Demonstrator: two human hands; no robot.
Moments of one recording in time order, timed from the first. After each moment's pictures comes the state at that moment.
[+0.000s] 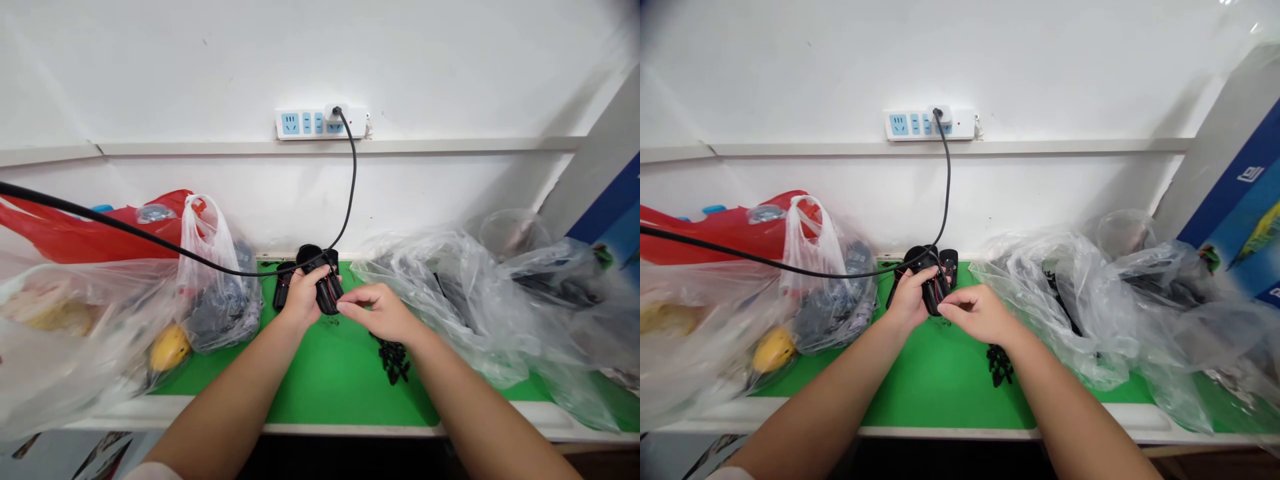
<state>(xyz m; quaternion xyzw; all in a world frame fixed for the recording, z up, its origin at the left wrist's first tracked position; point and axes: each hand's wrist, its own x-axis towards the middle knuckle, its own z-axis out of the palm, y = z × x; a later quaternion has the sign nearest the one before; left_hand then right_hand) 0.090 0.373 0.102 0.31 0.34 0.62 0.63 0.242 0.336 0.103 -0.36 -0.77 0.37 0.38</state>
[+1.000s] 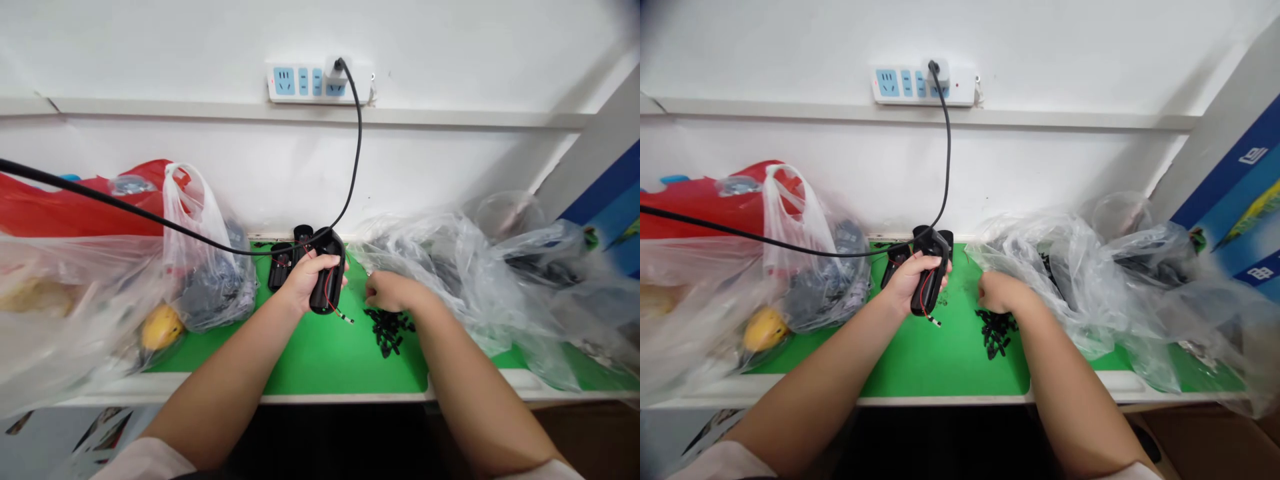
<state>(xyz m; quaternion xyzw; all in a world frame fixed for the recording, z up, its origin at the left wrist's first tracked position) 0.086 0.360 0.111 0.39 0.32 0.47 0.73 0.295 0.376 0.061 -0.50 -0.84 0.20 0.07</state>
